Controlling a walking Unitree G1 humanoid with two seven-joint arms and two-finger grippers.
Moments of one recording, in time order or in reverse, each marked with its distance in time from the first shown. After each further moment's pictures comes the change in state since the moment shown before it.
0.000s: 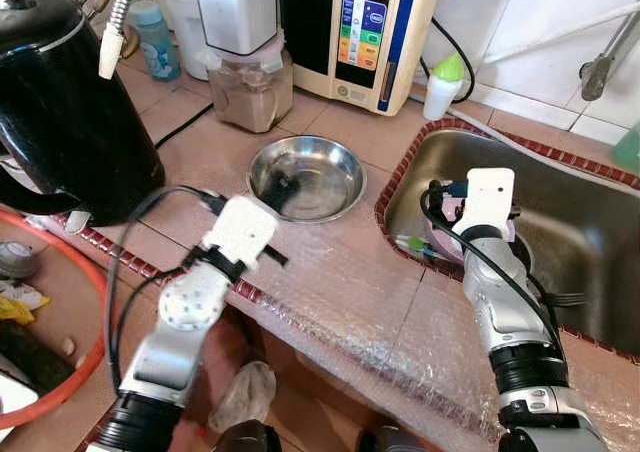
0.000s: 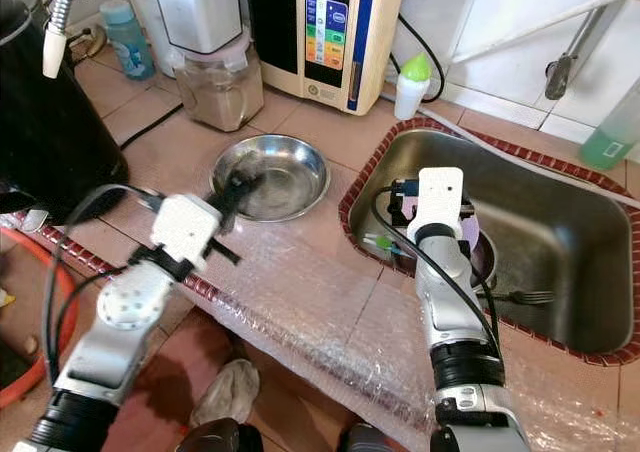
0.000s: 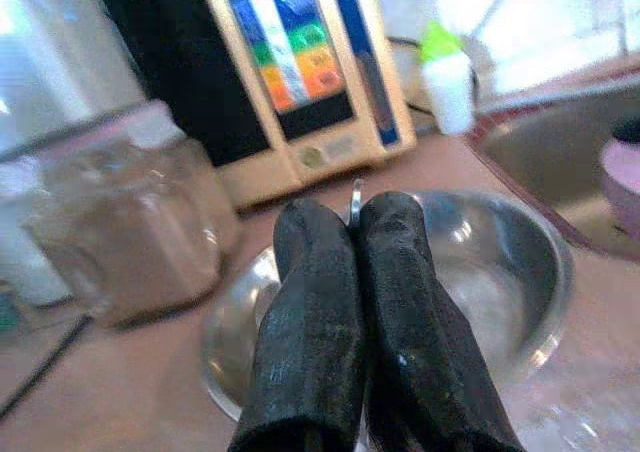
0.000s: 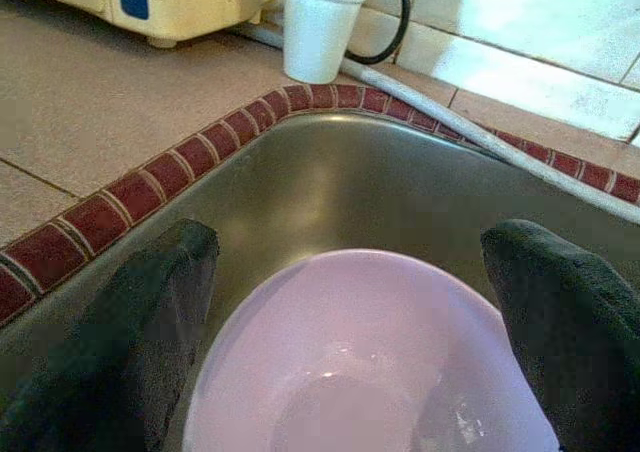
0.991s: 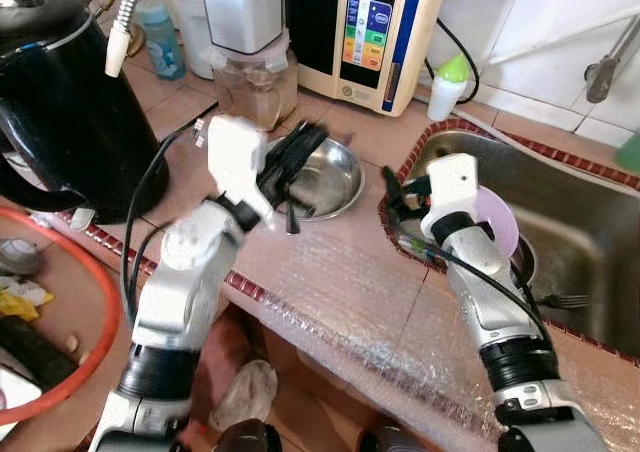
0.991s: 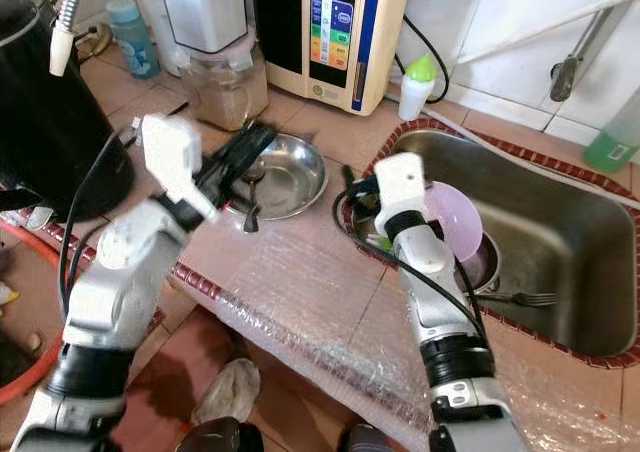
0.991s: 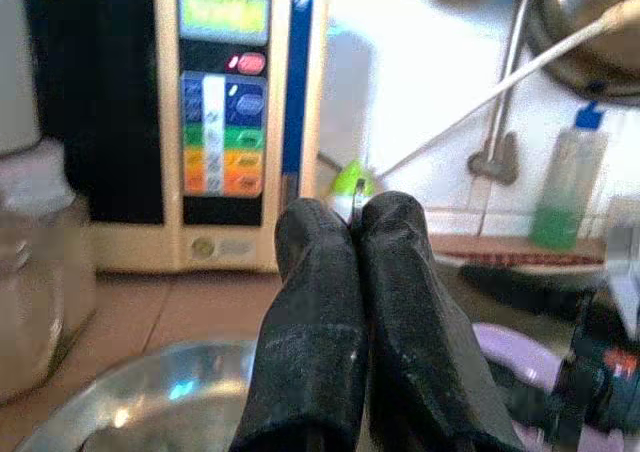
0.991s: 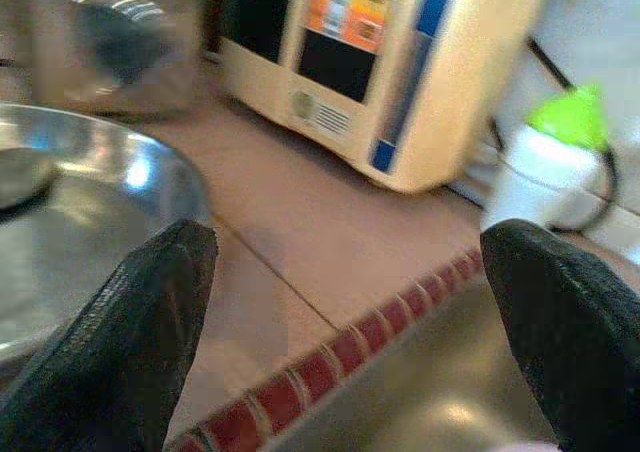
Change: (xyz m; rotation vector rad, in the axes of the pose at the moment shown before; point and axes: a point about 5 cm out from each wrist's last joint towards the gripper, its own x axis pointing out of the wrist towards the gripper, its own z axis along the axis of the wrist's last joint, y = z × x) left arm 0.049 0.013 0.049 -0.464 -0.104 -0.173; right arm -0.005 0.038 0.028 -0.087 -0.227 0.383
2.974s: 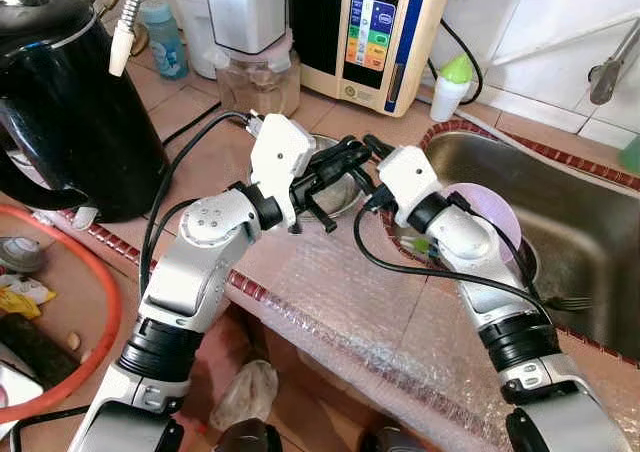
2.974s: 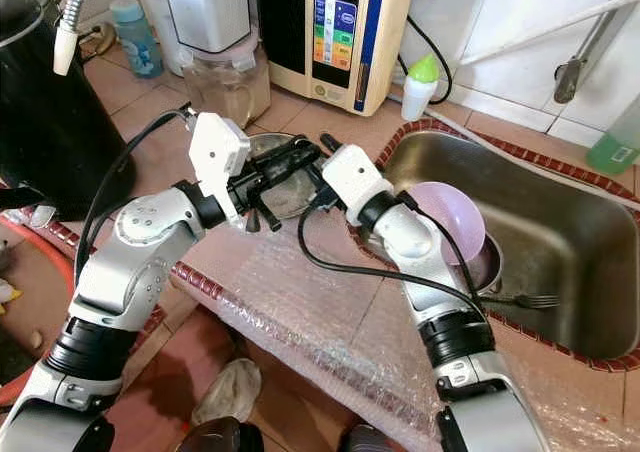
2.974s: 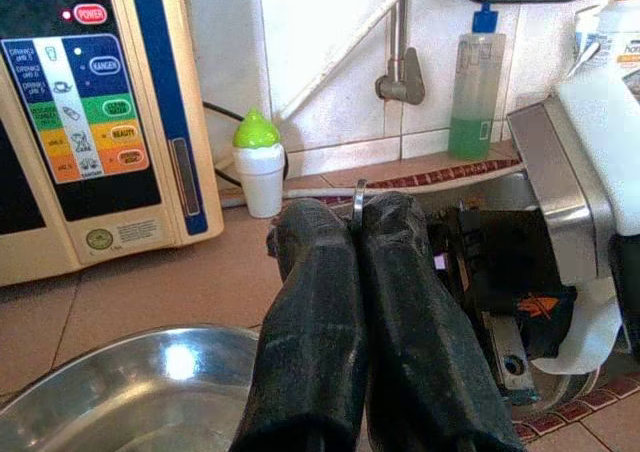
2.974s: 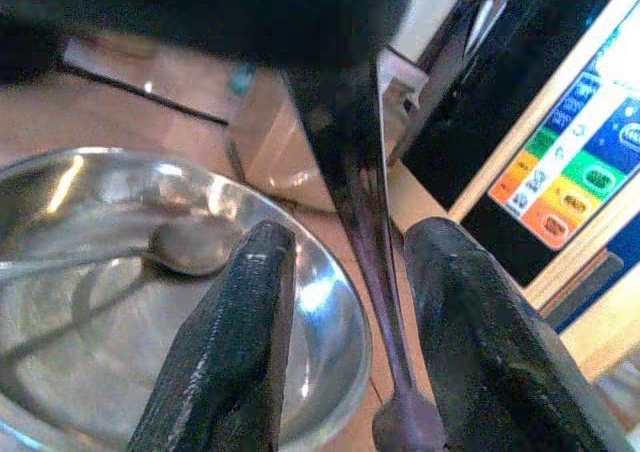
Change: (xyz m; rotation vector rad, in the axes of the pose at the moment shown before) left arm 0.012 -0.015 -0.007 0.105 0.149 -0.223; right arm 0.014 0.025 0.031 -0.239 -0.167 0.332
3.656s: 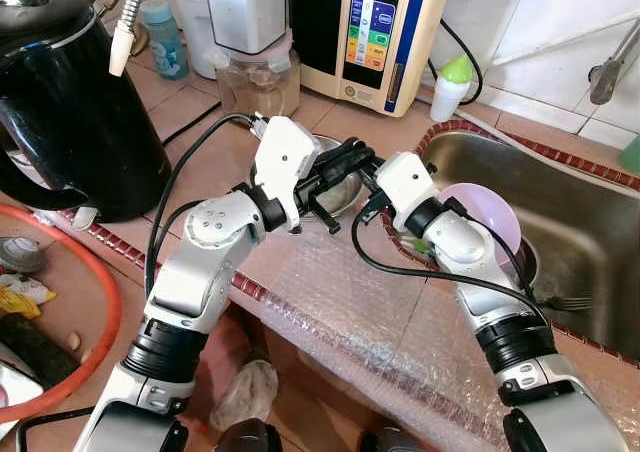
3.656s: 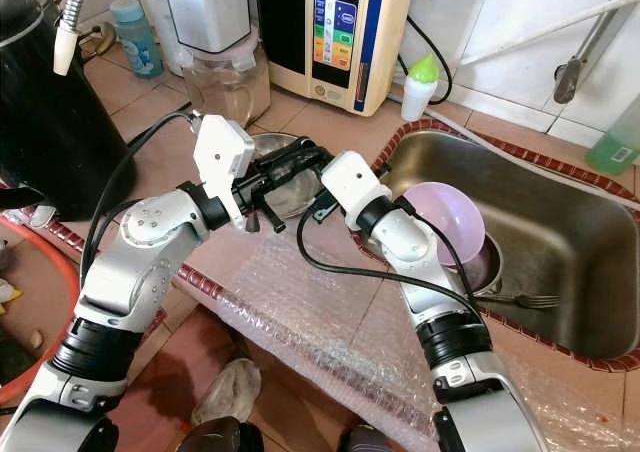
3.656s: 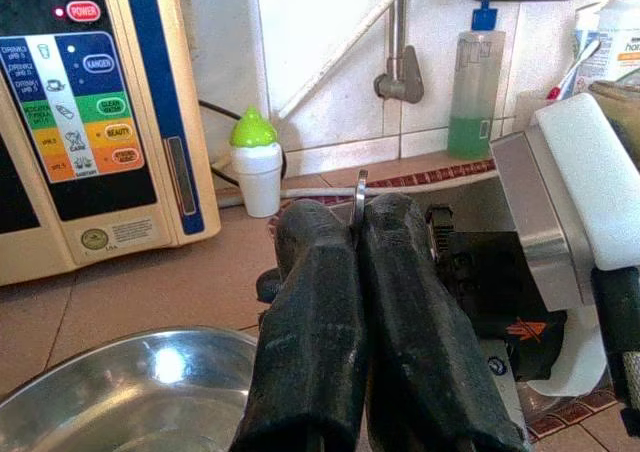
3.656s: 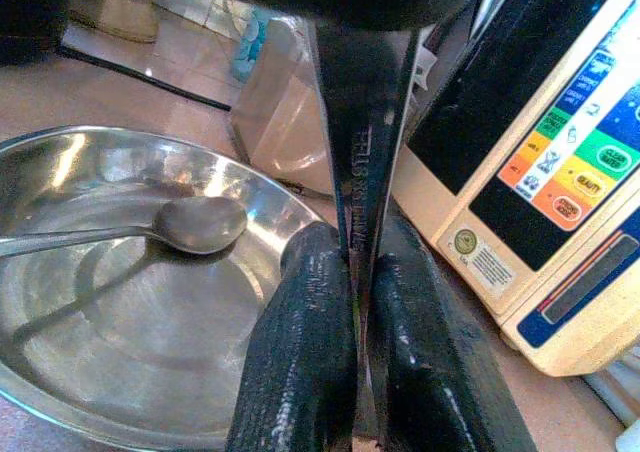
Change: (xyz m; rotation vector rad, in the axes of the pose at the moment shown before) left arm 0.002 -0.004 -0.003 0.003 0.001 0.000; right arm 0.000 0.005 -0.007 0.004 0.019 -0.006
